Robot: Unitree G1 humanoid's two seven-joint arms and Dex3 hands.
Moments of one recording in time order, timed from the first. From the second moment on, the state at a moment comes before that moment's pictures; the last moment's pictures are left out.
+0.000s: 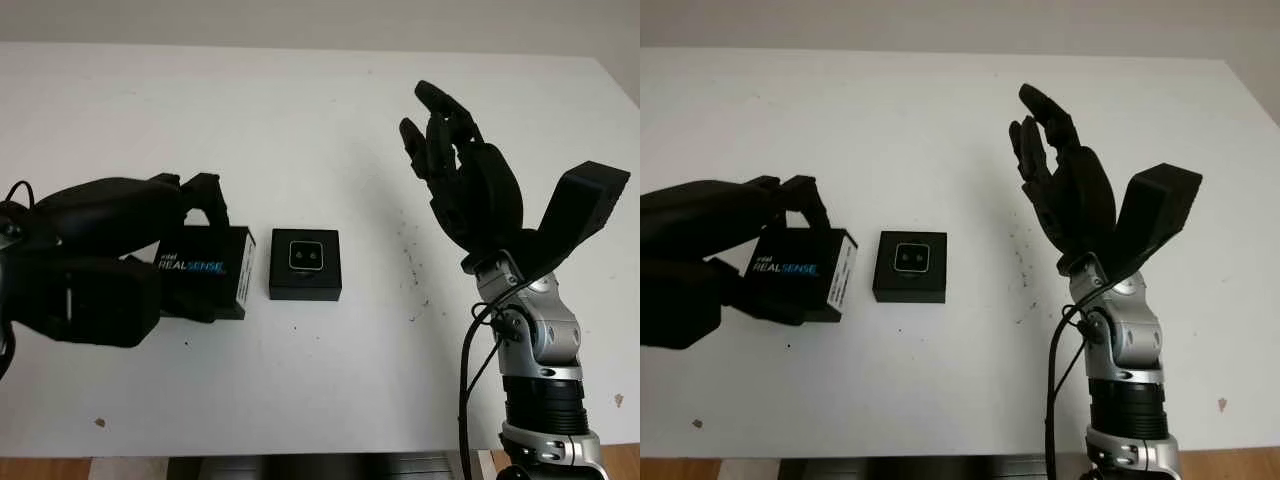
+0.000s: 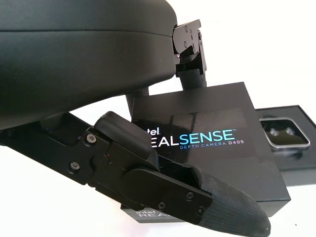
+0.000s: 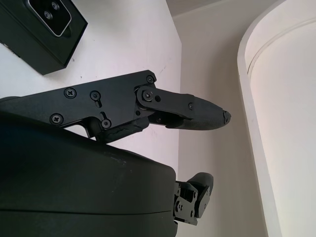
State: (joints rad) left arm -0.38 0.97 0.00 -0.42 0.37 0.21 -0.82; right arm -0.43 -0.15 -0.14 -0.07 0.34 0.33 0.18
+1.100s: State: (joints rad) left arm -0.60 0.73 -0.22 -0.40 0.59 0.42 -0.85; right arm -0.43 -0.13 -0.12 -0.07 0.31 0.32 0.18
